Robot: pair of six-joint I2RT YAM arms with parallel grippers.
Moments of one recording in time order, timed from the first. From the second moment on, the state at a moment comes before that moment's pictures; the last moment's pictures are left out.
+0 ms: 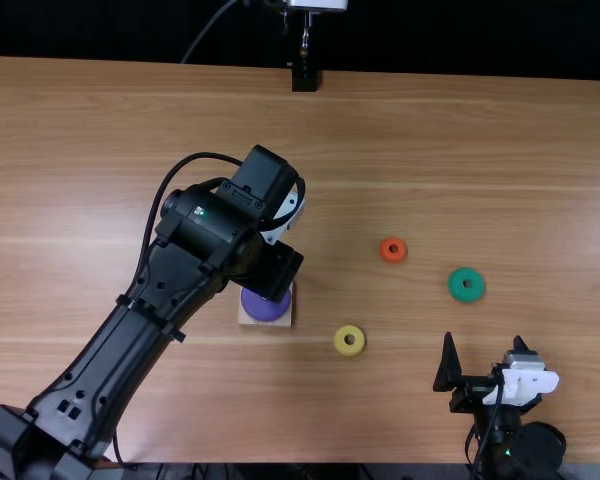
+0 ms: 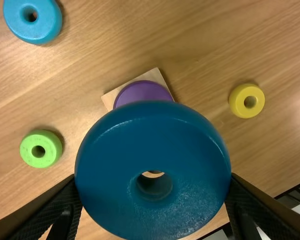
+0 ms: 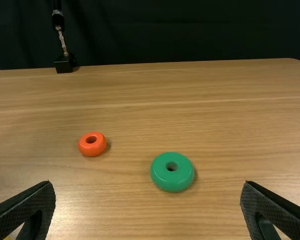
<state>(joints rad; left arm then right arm) -0.56 1.78 1.80 -1.29 0.06 -0.09 -0.03 0.01 0.08 -0.28 -0.01 0.00</state>
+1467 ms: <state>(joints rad) -0.52 1.81 1.85 -1.12 0.06 -0.10 -0.03 0.01 0.08 -0.27 -0.01 0.00</state>
